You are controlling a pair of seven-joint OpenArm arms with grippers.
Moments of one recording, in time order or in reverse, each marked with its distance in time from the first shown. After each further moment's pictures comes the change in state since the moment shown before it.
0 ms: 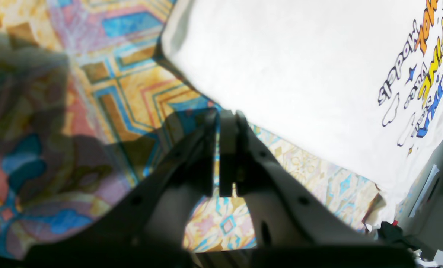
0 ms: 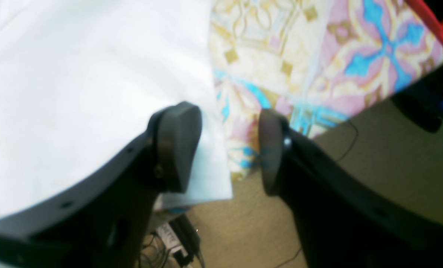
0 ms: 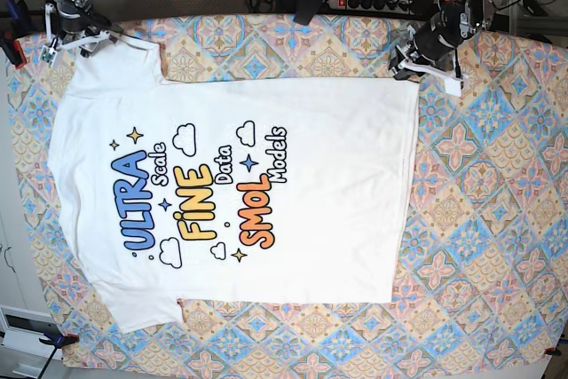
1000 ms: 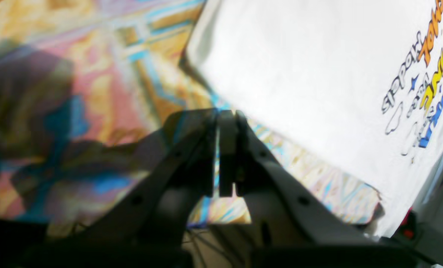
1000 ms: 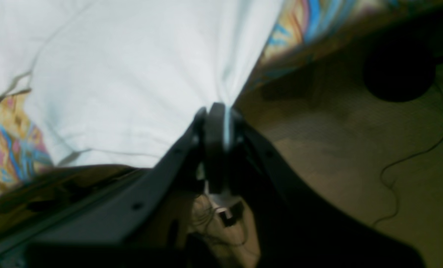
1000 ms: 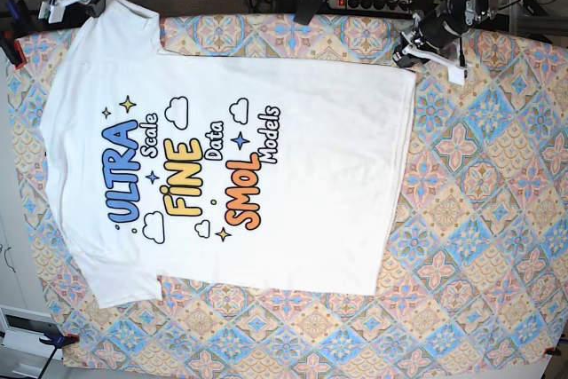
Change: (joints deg) left arm 5.1 -2.3 0.1 0.5 -0.4 -3.2 -1.4; right arm -10.9 -2.1 10.6 -0.9 16.1 25.7 -3.0
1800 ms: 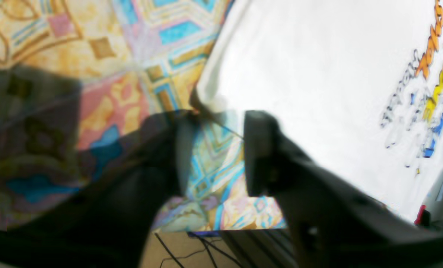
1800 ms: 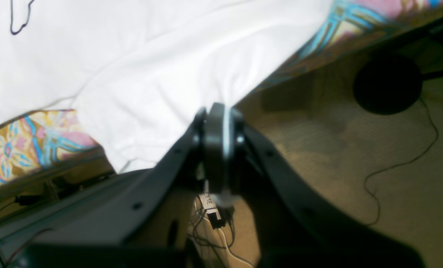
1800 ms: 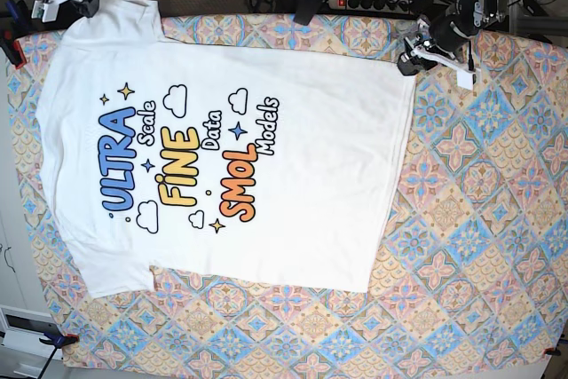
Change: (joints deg) left arm -1.1 -2.7 0.2 0.2 -0.3 -1.1 -1.4; right arm -3.5 0.1 -0.3 7.9 -0.2 -0.4 -0.5
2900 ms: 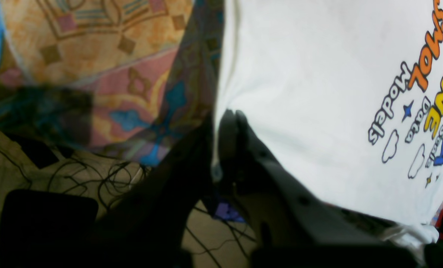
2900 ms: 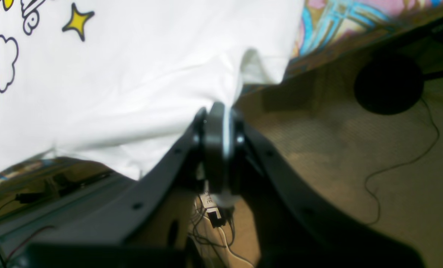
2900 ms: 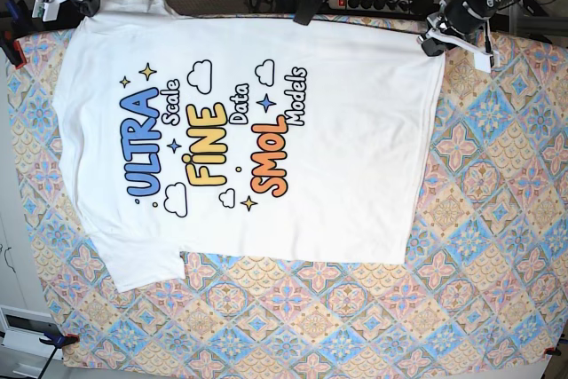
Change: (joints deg) left arm 8.6 0.1 -6.4 7.7 1.2 -0.6 0.8; right arm -0.2 0.0 0.0 0.0 0.0 0.0 0.0
